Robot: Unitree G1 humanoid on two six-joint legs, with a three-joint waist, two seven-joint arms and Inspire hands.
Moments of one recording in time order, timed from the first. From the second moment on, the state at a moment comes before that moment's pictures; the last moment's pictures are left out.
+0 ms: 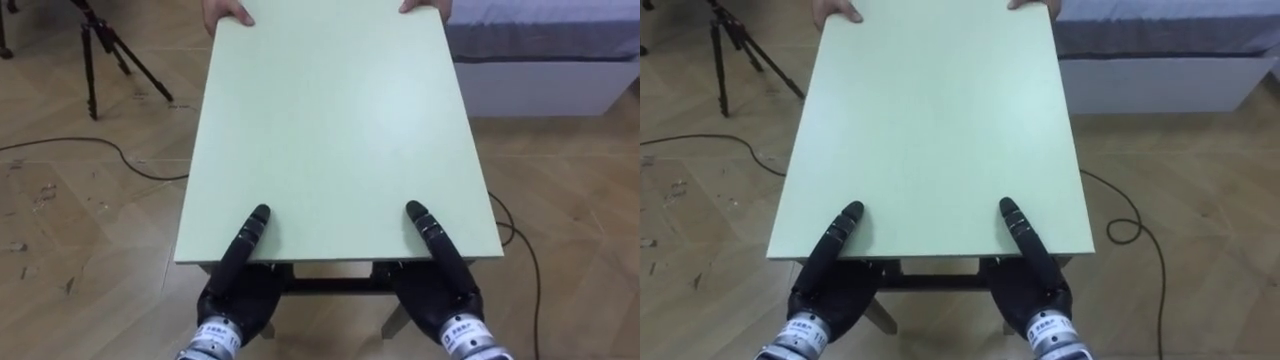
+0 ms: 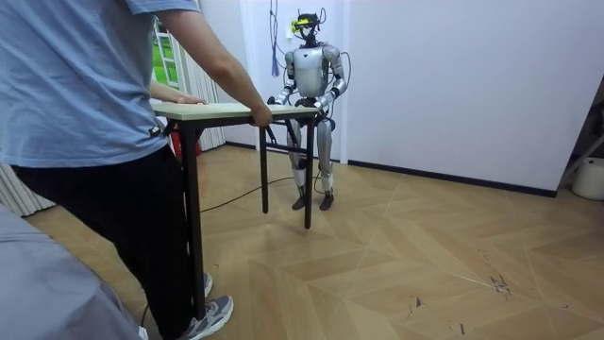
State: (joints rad) left arm 0.30 0.20 -0.31 0.01 -1.41 -0.02 0.02; right arm 0.29 -0.29 0.36 -0.01 1.51 -0.07 -0.03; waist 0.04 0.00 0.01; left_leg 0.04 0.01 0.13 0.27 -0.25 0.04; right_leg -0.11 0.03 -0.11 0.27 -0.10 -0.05
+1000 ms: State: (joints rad) left arm 0.27 0.21 -0.37 0.10 -1.50 -0.05 -0.03; right arm 0.25 -0.31 0.33 0.05 1.48 -0.04 0.01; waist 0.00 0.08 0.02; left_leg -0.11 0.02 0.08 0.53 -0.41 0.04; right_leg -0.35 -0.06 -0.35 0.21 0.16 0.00
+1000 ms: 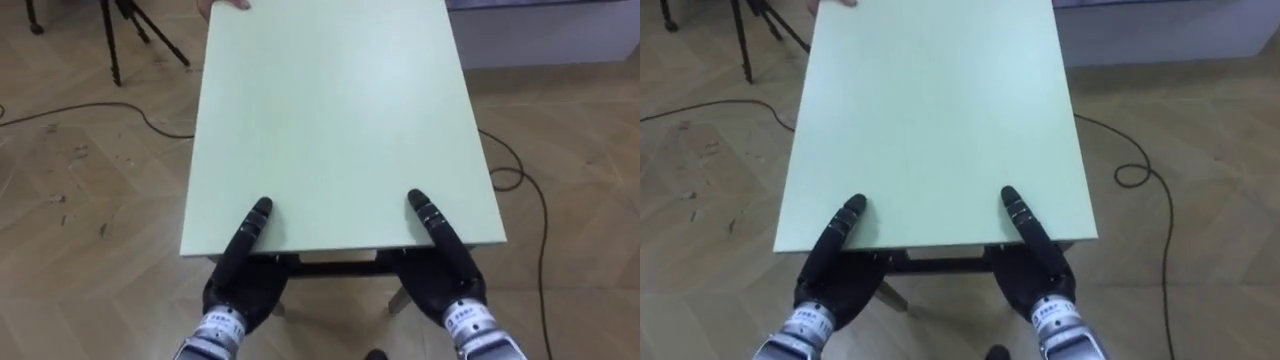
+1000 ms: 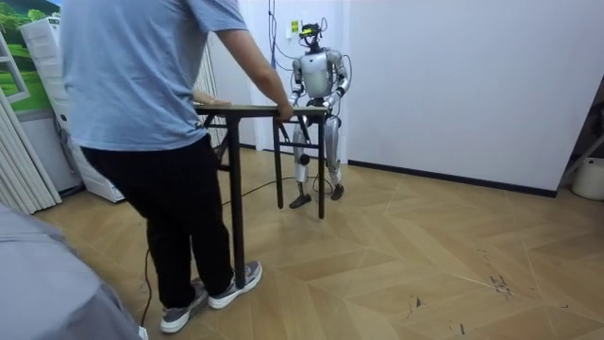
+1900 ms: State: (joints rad) left arm 0.22 0.23 -0.33 0.04 -1.43 0.02 -0.05; right arm 0.29 -0.30 0.28 -0.03 1.48 -0.06 0.04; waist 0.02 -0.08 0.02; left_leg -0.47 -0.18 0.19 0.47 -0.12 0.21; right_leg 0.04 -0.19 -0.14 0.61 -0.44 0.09
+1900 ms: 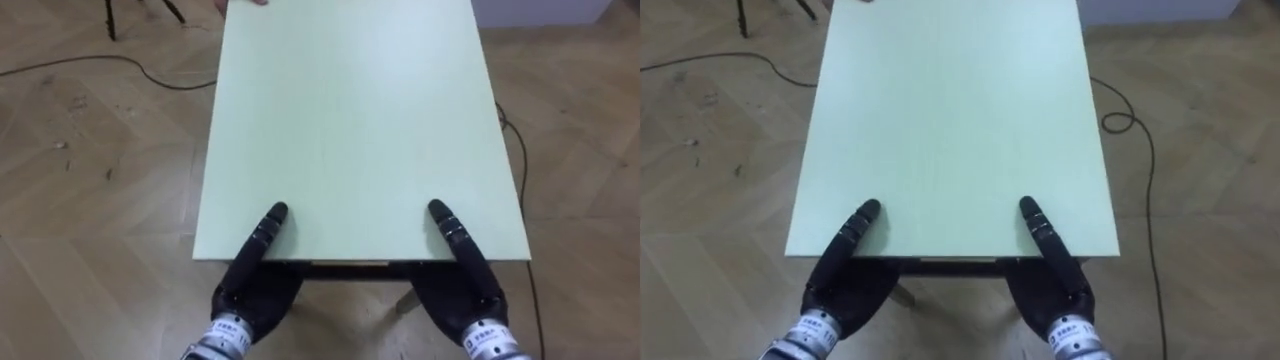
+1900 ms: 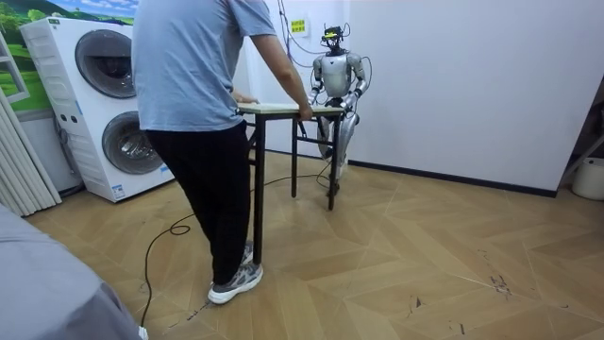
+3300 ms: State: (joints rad) left arm 0.20 0.18 -0.27 0.09 -1.45 -0.01 -0.01; right arm 0.14 -0.26 0.33 0.08 1.48 -0.05 -0.01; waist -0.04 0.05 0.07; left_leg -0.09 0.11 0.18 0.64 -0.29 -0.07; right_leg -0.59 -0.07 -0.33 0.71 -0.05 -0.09
